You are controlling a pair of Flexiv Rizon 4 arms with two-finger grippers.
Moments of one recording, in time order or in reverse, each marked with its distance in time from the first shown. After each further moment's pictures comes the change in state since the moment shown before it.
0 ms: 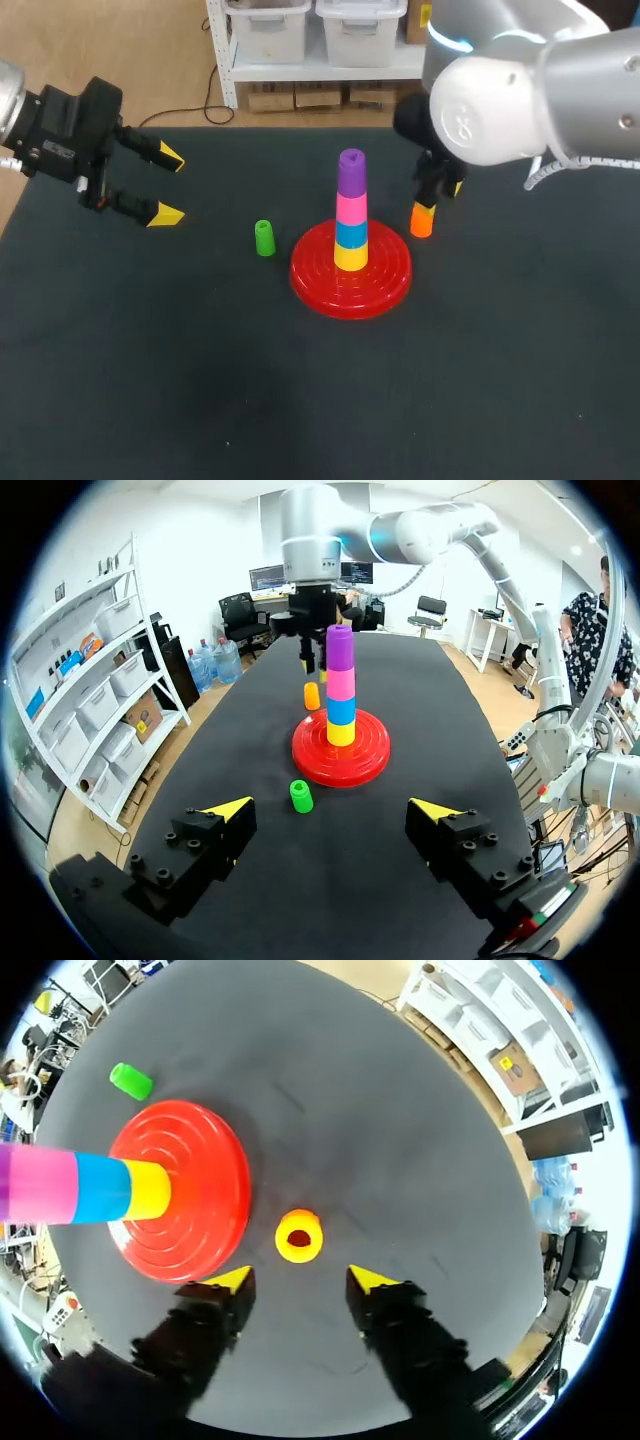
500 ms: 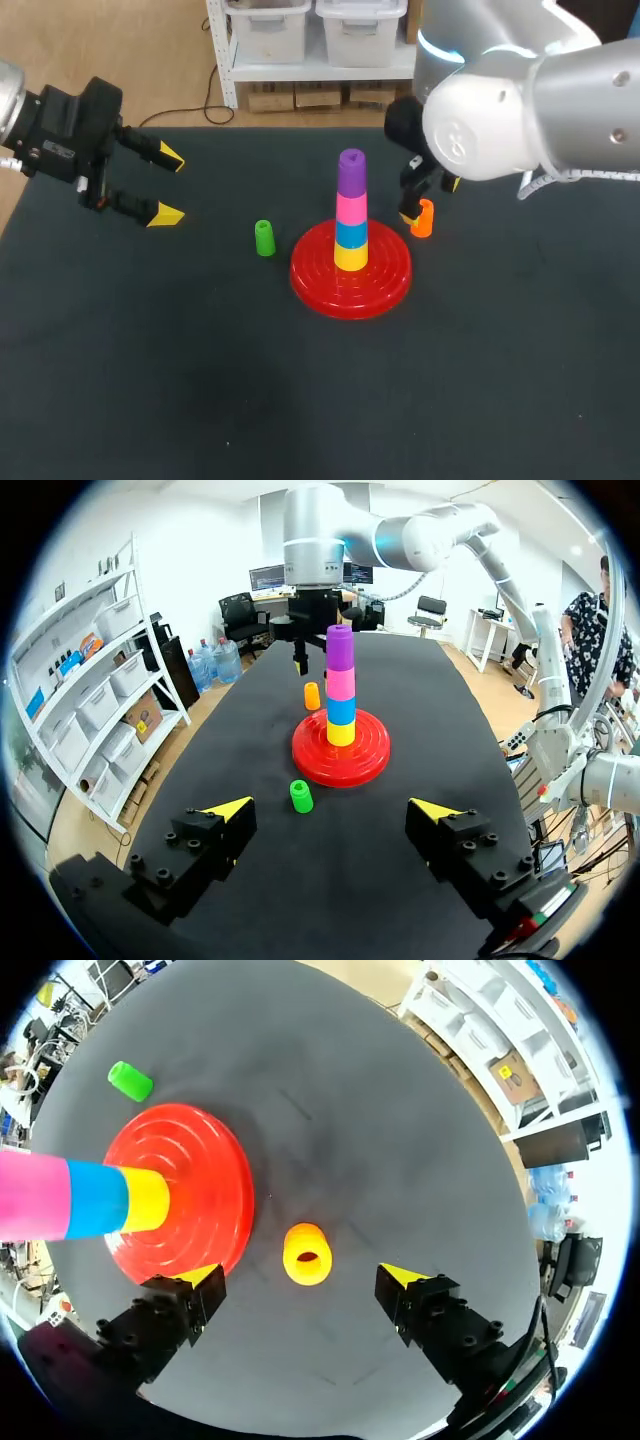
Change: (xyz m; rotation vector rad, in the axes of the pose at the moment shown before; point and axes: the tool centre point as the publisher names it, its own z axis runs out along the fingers) left arm 0.000 0.000 0.000 0.000 0.000 0.000; right arm -0.011 0.005 0.011 0.030 -0.007 -0.016
